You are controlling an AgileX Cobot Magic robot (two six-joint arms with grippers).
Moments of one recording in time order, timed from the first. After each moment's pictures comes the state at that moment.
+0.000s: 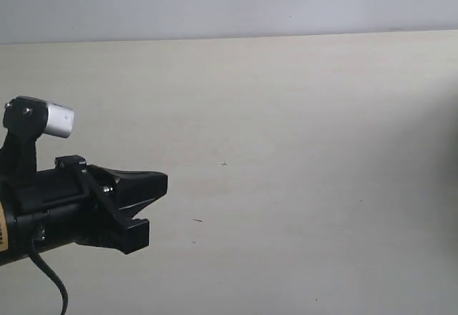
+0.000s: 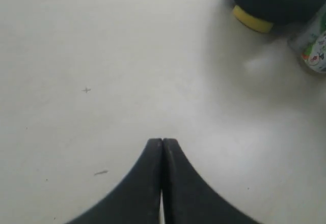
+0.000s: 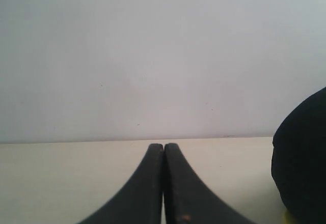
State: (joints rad) left arm -0.66 1.26 -0.30 0.28 -0.41 -0.65; right arm 0.09 0.01 0.00 0.19 0.03 -0.12
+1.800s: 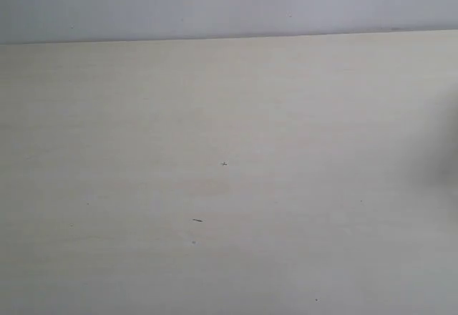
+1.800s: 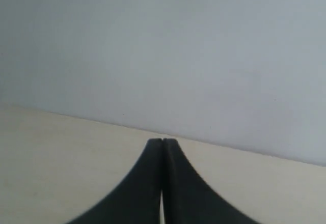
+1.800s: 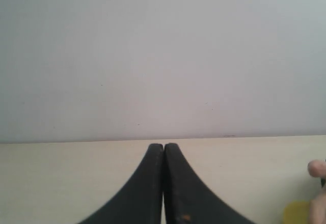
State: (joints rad) left arm 0.09 0.01 0.00 0.03 0.02 -0.27; right arm 0.09 0.01 0.00 0.19 0.03 -0.12
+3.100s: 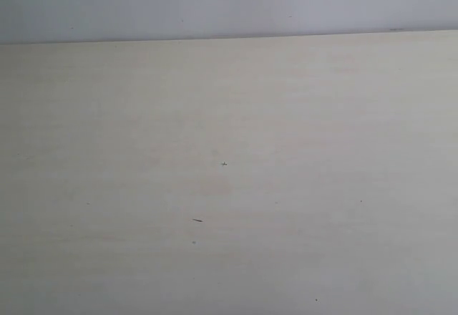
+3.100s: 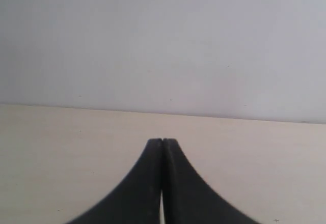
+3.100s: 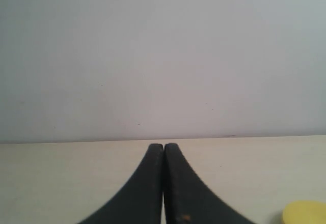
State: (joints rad) left arm -0.10 0.01 0.00 0.06 0.07 -0.21; right arm 0.09 0.01 0.00 0.19 0.03 -0.12
